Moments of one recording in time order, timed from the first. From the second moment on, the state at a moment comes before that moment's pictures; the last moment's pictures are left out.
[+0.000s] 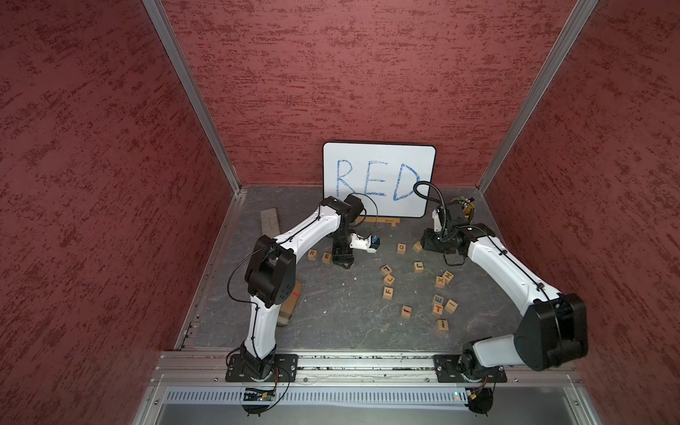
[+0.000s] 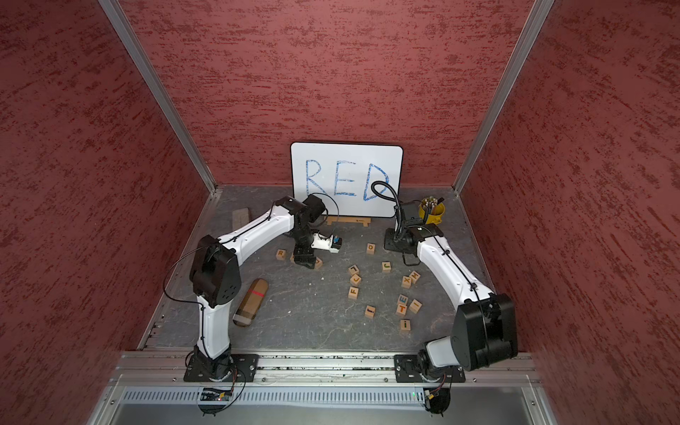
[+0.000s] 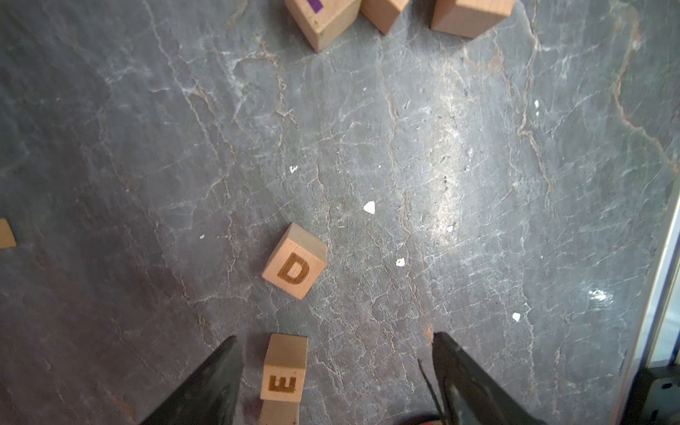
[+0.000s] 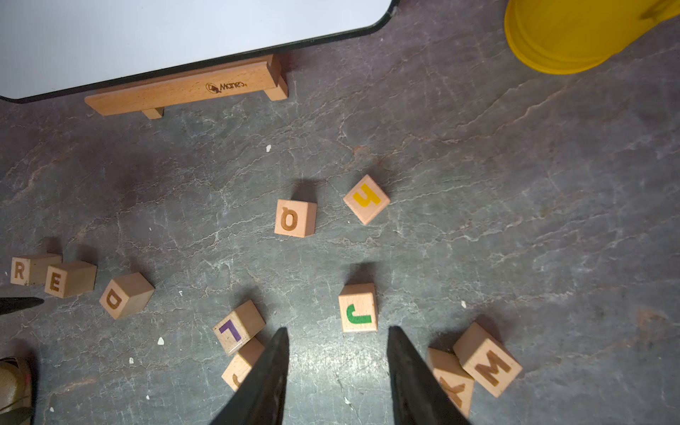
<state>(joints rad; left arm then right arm) -0.60 2.03 1.76 -1.25 0.18 1.09 0.23 1.42 1.13 -0.72 -0.04 0.41</state>
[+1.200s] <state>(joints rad) -0.60 2.14 1.63 -0.98 0.12 1.32 0.23 1.41 1.13 -0.74 -0.02 0.43</state>
